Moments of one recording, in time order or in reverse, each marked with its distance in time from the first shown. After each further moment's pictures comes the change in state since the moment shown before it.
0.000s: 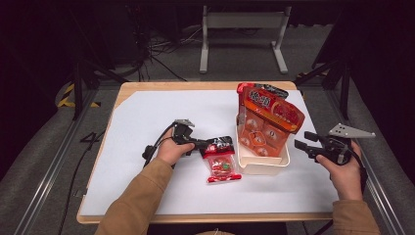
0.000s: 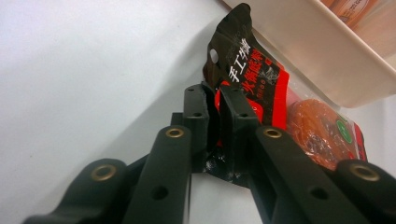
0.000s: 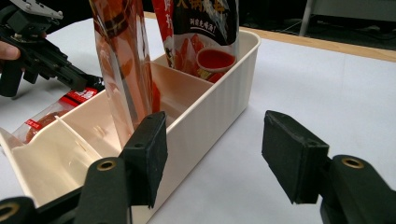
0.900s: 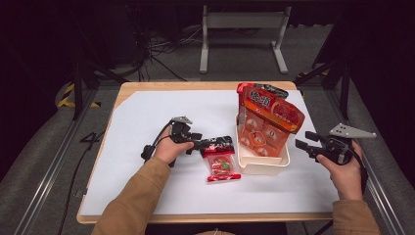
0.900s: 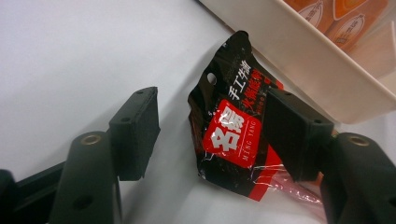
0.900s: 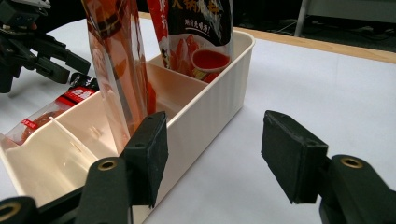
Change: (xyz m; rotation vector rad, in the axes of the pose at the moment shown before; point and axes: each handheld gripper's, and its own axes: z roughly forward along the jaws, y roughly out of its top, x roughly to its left) left arm 0.000 0.004 -0.007 -0.051 0.022 0.006; right arm -0.001 0.000 -0.001 -0.001 -0.016 -0.001
